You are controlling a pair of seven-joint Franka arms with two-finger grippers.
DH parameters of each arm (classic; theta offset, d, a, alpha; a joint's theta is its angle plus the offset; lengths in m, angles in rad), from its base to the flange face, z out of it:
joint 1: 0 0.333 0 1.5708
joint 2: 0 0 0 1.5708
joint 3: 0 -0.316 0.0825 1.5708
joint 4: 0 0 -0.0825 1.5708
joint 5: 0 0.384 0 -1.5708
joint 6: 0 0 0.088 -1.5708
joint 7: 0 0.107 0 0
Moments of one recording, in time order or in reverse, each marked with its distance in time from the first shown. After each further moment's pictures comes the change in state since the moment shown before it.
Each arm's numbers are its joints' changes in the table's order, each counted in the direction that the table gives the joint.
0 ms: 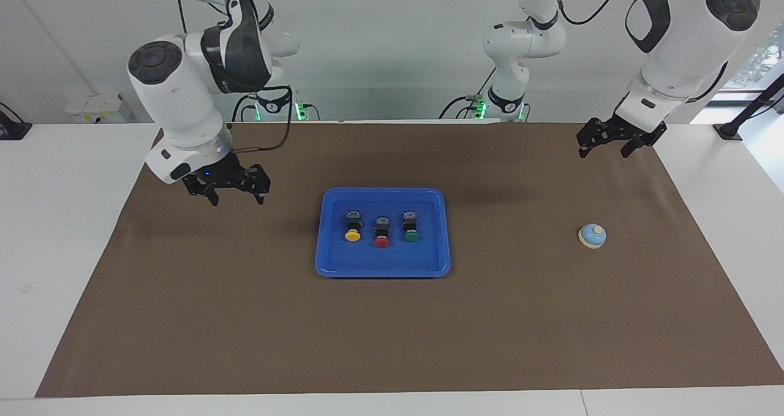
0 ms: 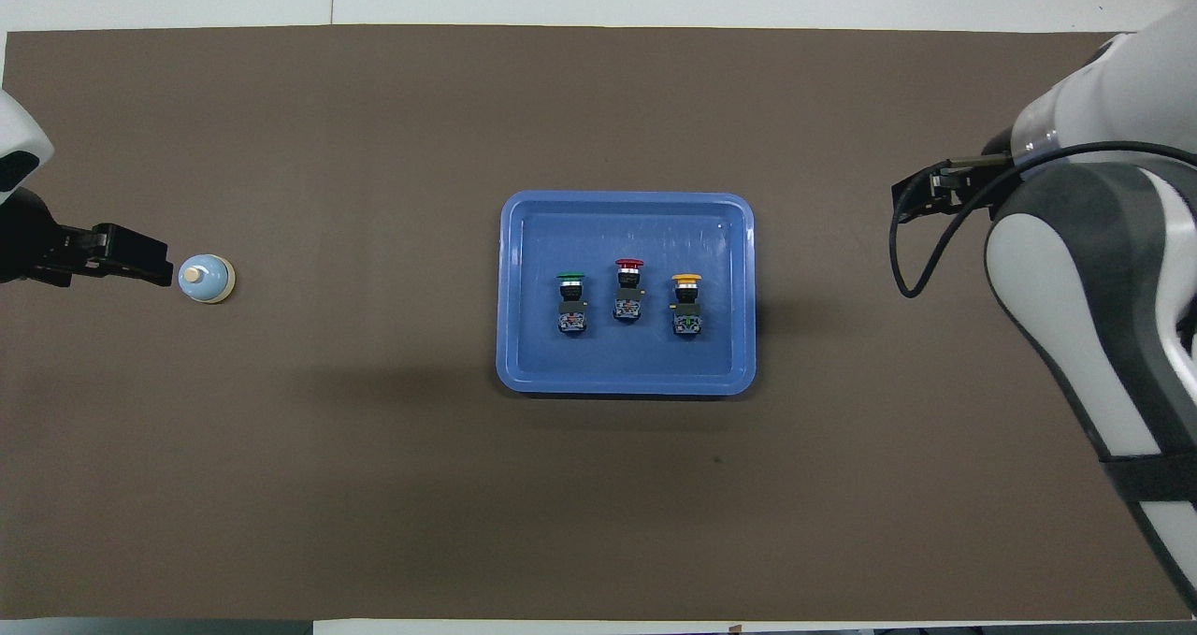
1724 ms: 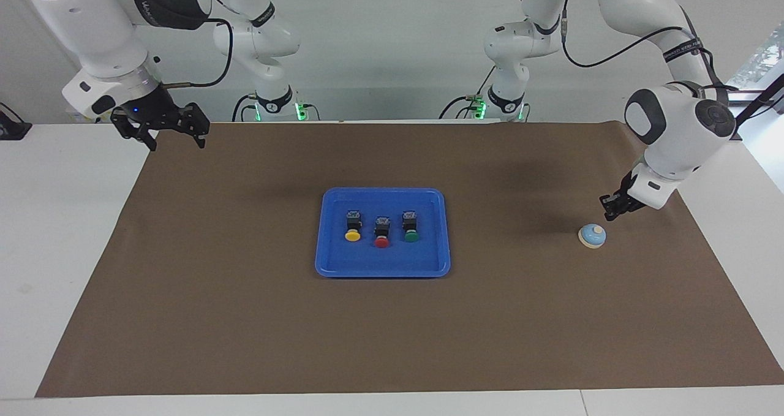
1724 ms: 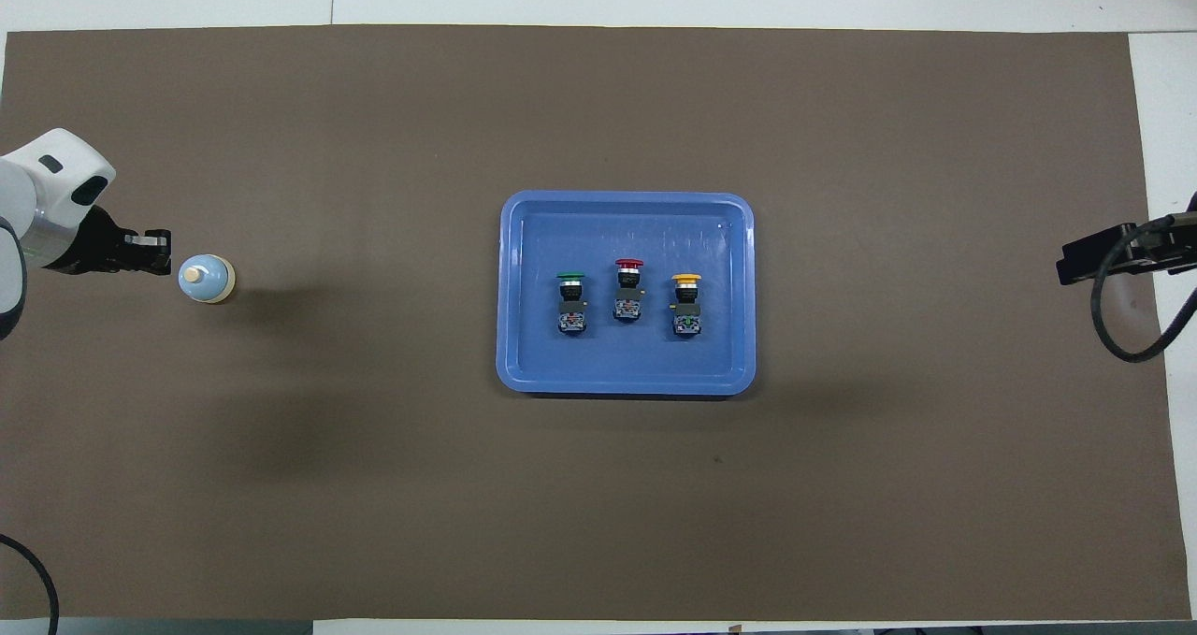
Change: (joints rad) left arm 0.136 -0.193 -0.013 0.236 0.000 -0.476 0.042; right arm 0.083 0.151 0.222 -0.017 -0.025 0.231 -0.183
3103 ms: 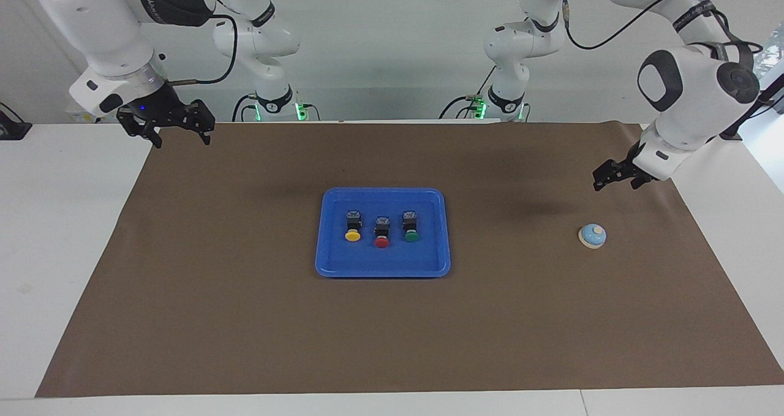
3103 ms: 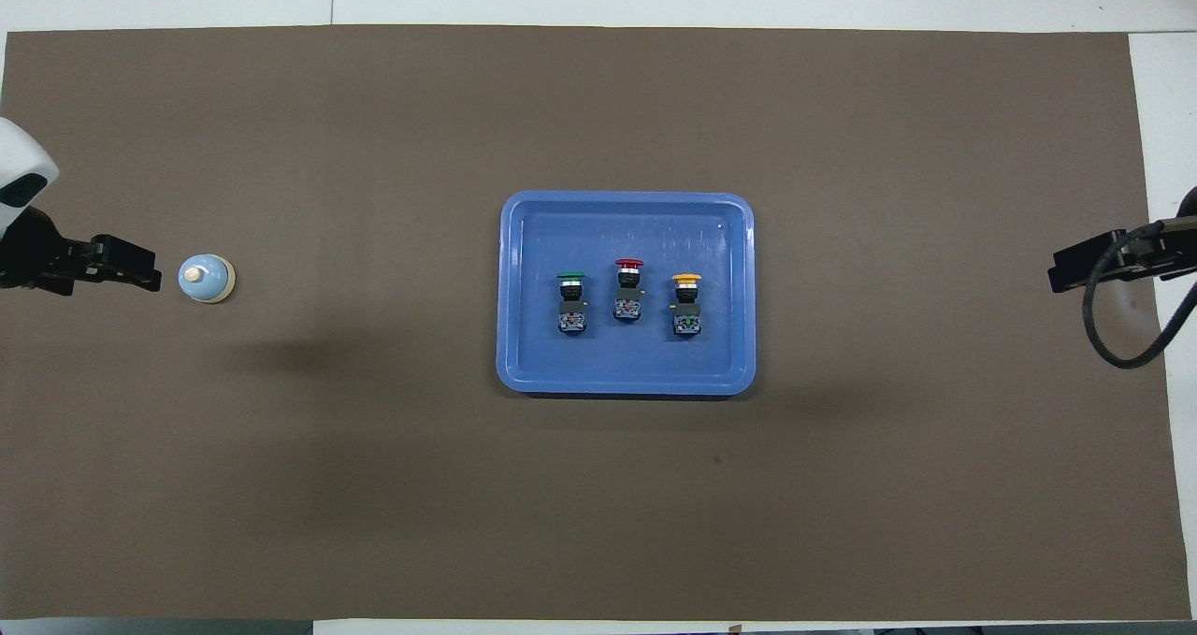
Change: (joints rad) left arm -0.007 0.146 0.021 -0.107 0.009 0.339 0.038; right arm 0.008 0.000 -0.008 -0.009 0.003 0.030 0.000
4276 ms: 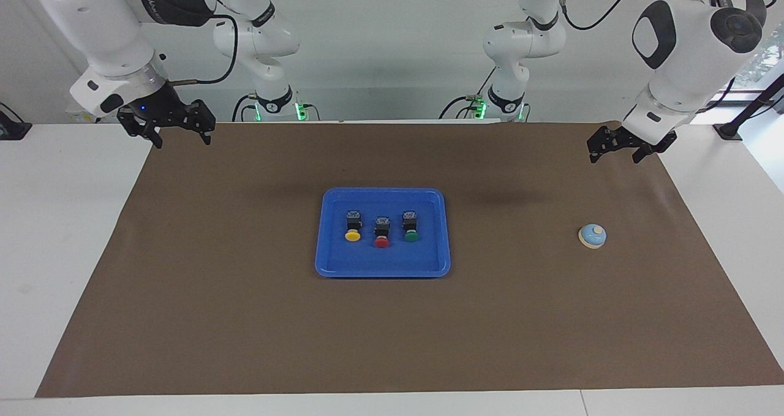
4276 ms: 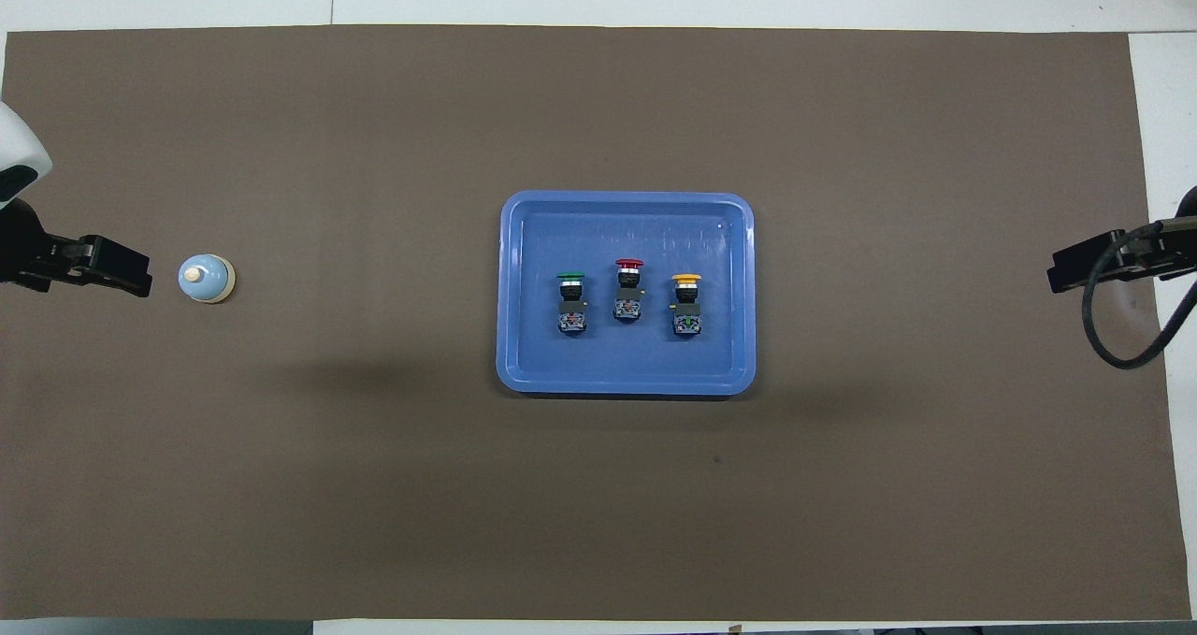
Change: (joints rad) left arm -0.089 0.018 -0.006 -0.110 0.051 0.136 0.001; right arm 0.000 0.000 0.000 0.000 0.000 0.000 0.000
